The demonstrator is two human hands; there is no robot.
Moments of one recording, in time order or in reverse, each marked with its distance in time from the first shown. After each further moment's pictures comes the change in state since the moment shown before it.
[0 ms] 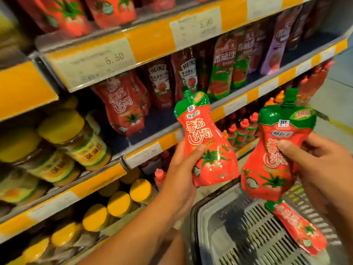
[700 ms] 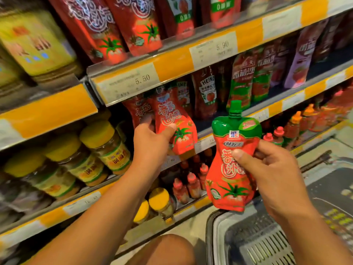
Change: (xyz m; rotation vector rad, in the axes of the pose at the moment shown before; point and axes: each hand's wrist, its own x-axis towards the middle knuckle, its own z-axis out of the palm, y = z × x) left_hand 0.036 0.100 -0.046 0.667 0.475 0.567; right_hand -0.010 -0.010 0.102 0.161 -0.198 -0.025
